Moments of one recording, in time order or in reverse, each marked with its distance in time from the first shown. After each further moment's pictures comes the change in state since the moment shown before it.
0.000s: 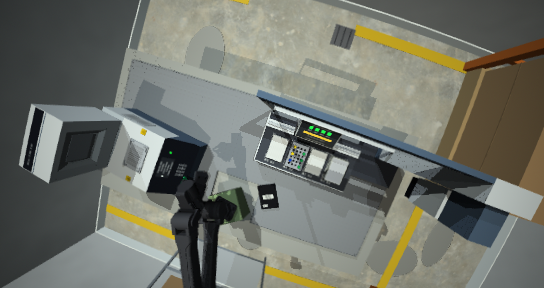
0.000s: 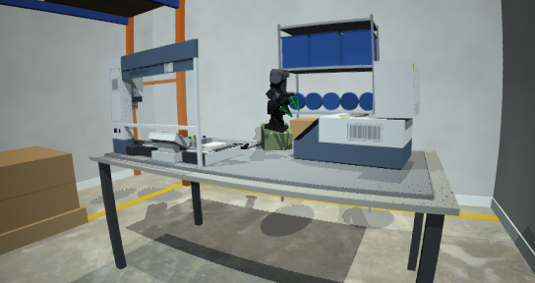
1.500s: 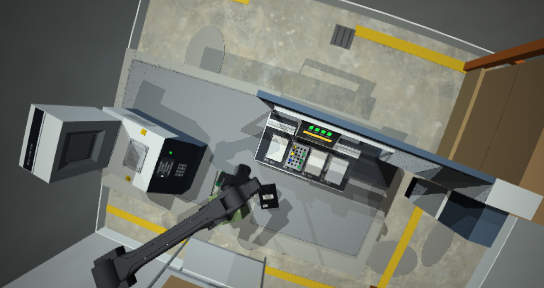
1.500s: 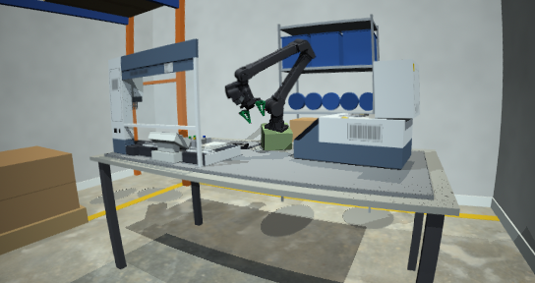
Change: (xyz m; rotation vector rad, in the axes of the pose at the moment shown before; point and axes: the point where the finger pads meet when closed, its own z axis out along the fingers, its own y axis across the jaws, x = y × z) arm -0.097 -0.150 -0.086 0.246 0.035 -0.017
